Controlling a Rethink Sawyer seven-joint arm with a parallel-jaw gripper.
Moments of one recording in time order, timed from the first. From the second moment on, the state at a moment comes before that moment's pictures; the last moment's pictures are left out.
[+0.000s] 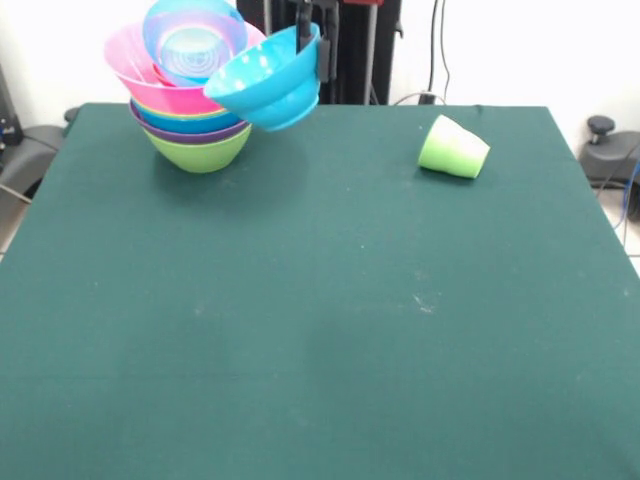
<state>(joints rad) -0.25 -0.82 -0.03 1.51 0.02 0.85 1.76</state>
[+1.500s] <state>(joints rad) -0.39 -0.99 -0.04 1.60 0.06 0.99 1.76</state>
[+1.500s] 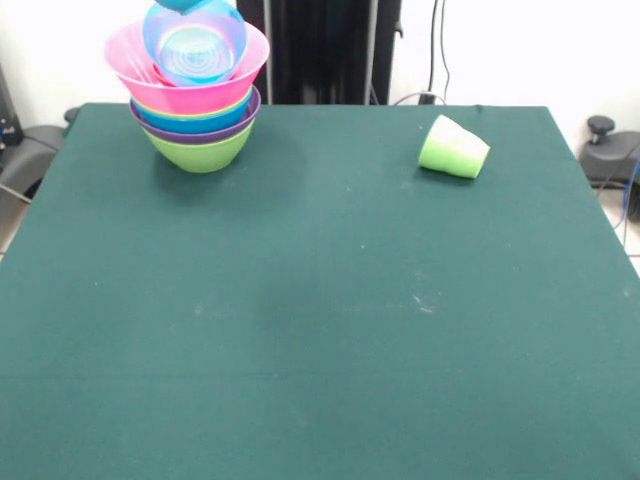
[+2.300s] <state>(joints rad) -0.39 -0.99 -0.04 1.73 0.06 0.91 1.76</state>
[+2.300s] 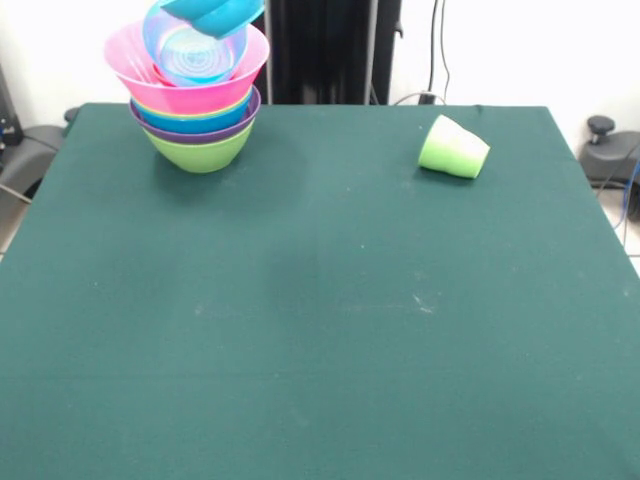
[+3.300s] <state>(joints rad) -0.45 -0.99 -0.04 1.87 0.06 0.78 1.76</state>
